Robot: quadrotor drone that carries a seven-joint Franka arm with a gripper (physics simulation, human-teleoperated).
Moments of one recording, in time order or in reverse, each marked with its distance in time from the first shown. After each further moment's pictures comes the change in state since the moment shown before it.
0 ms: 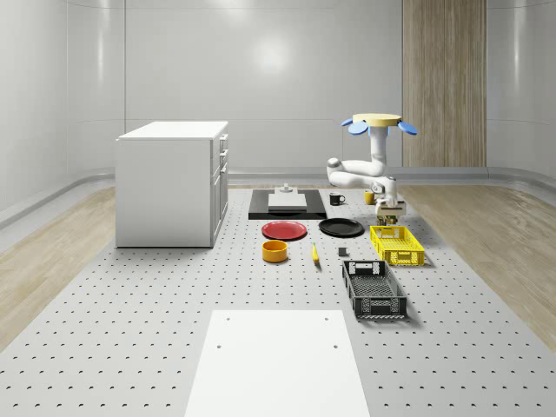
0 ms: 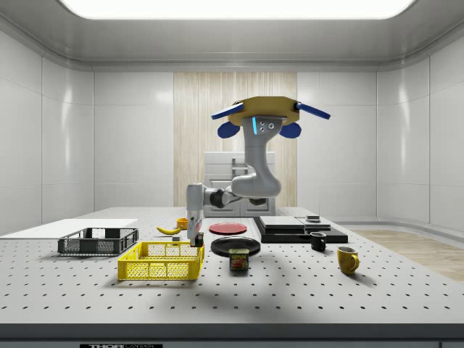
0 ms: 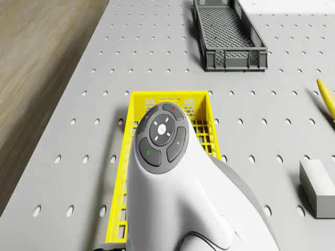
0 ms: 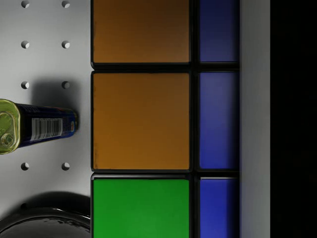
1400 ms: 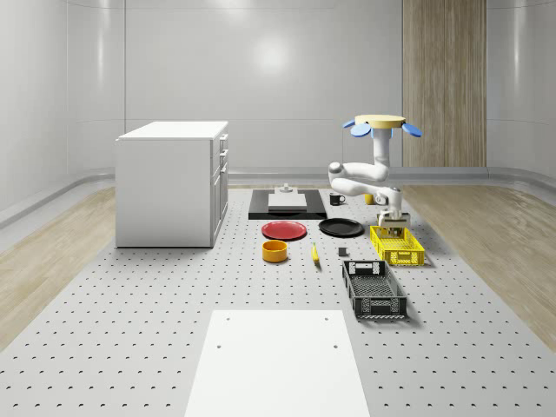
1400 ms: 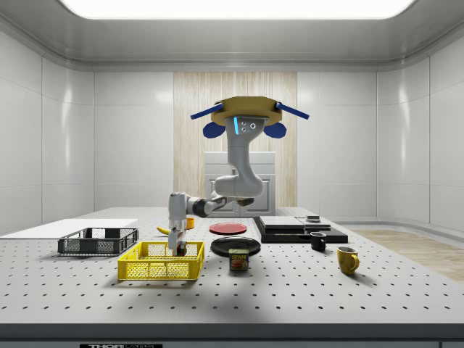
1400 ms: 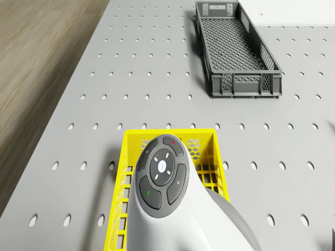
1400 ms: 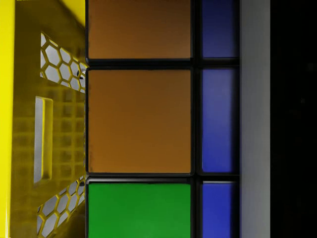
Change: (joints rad) arm -0.032 -0.018 -0.177 0.052 -0.163 0.082 -0.004
